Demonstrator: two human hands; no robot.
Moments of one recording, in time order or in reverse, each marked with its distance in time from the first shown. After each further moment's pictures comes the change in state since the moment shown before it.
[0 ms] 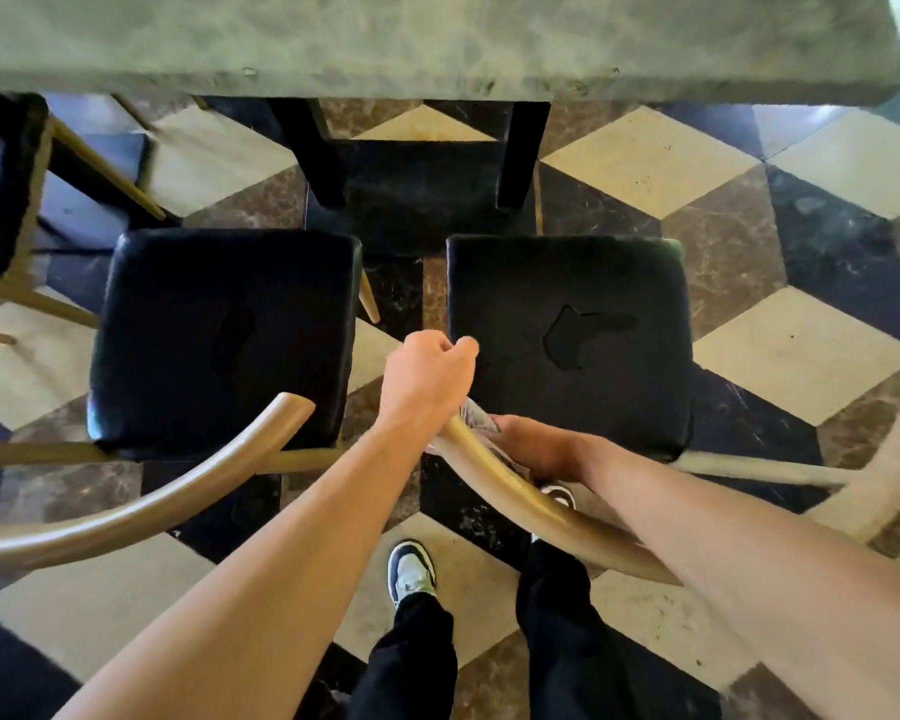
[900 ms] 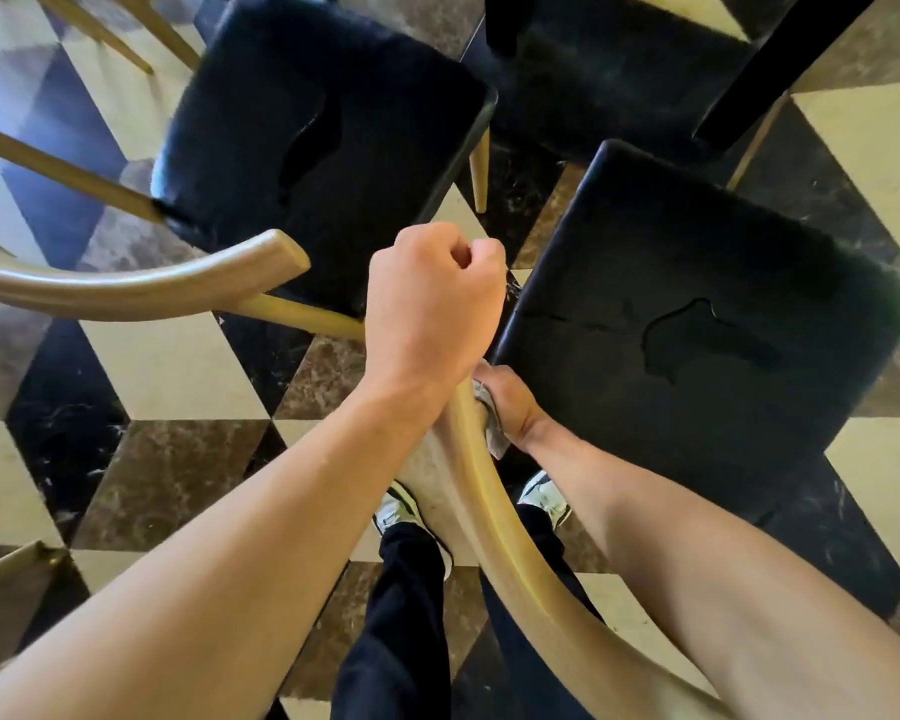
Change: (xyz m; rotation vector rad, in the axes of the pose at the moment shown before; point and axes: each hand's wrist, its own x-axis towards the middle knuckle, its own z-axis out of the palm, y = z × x) left_hand 0.008 -0.010 0.030 -0.128 0.603 -0.019; right_hand 0.102 0.042 0.012 0.419 -0.098 0.030
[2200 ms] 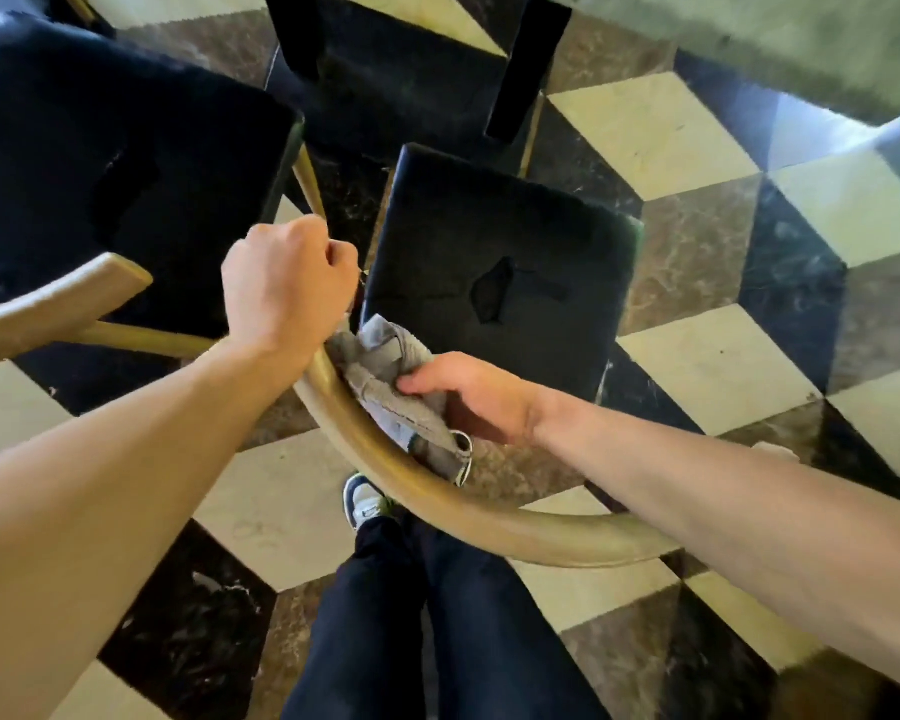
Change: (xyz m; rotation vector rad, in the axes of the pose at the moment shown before) left_hand -0.010 0.012 -0.011 0.419 -0.094 0.421; right_hand -0.177 -0.049 -0.032 -0.030 -0.232 -0.015
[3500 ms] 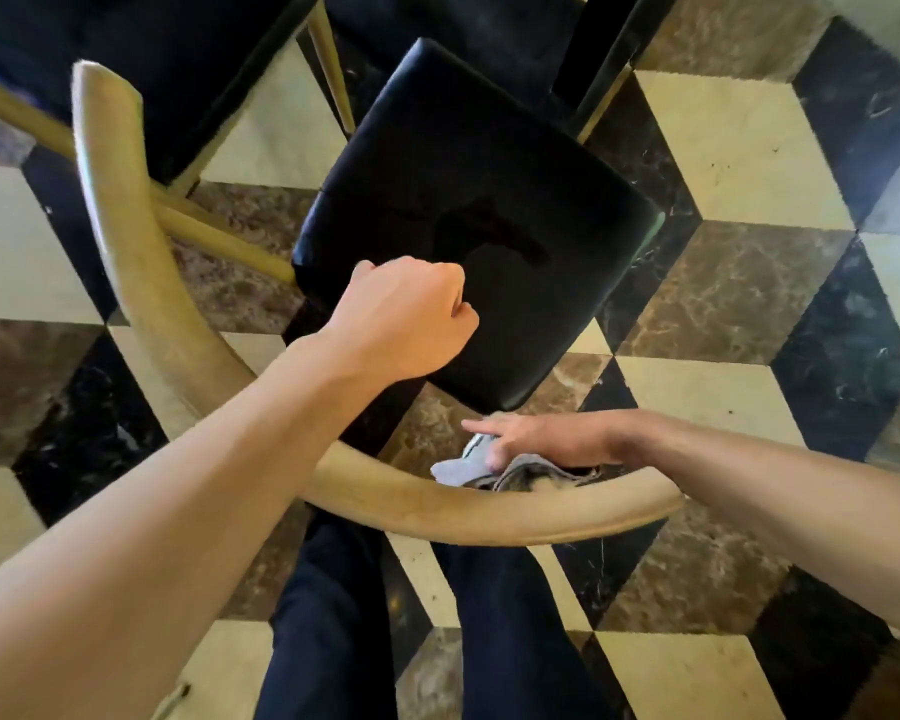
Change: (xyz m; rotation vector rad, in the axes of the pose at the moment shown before) left_hand -0.104 0.164 0.132 0.081 -0.425 -0.024; right_hand -0.105 0.107 -0.222 -0.927 -0.379 0.513
